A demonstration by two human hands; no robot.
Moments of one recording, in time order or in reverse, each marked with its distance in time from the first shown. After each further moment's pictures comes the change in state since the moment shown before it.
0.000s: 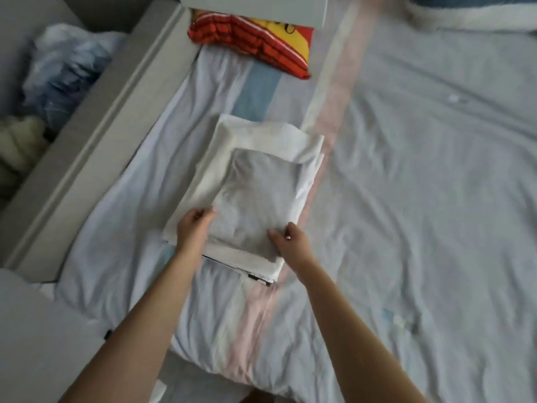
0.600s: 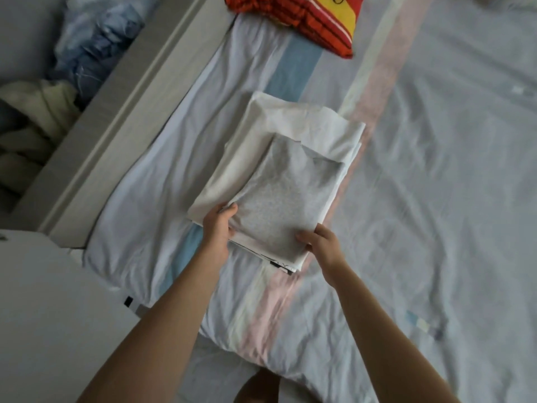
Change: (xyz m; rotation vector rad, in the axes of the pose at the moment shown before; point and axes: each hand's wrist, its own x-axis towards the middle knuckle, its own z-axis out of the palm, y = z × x) left_hand 0.013 -0.036 -0.003 -0.301 0.026 -0.263; right_hand 0.000 0.015 0.000 0.084 -0.054 0.153
